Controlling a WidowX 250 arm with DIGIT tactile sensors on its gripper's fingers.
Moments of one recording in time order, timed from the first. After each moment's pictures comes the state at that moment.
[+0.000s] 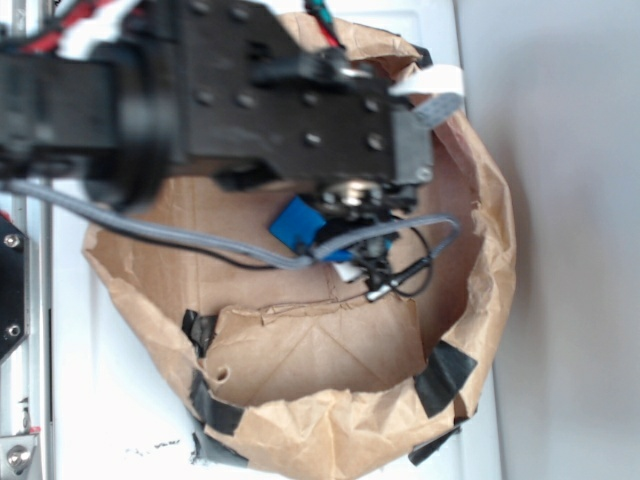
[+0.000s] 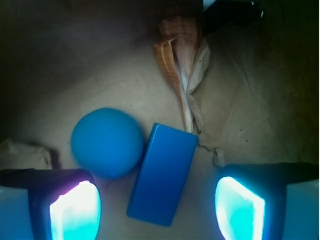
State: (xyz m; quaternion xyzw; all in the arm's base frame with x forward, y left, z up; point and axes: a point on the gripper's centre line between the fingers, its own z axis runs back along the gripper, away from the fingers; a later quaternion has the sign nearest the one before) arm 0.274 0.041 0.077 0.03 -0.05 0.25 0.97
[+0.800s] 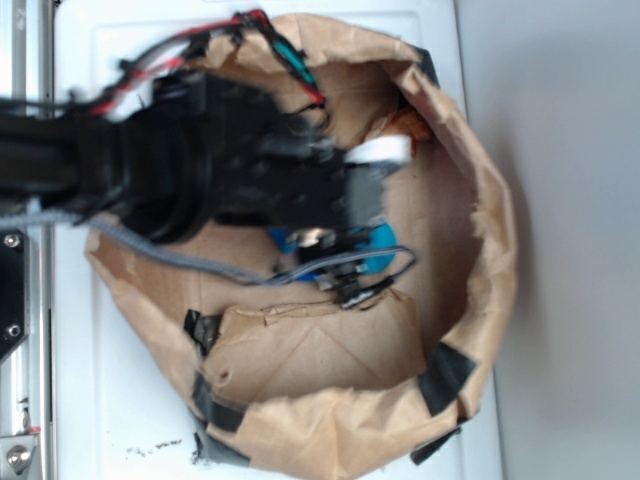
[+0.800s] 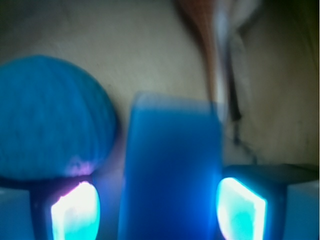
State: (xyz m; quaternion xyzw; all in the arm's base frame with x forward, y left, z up) arm 0.282 0.037 0.019 0.05 -0.07 0.20 0.98
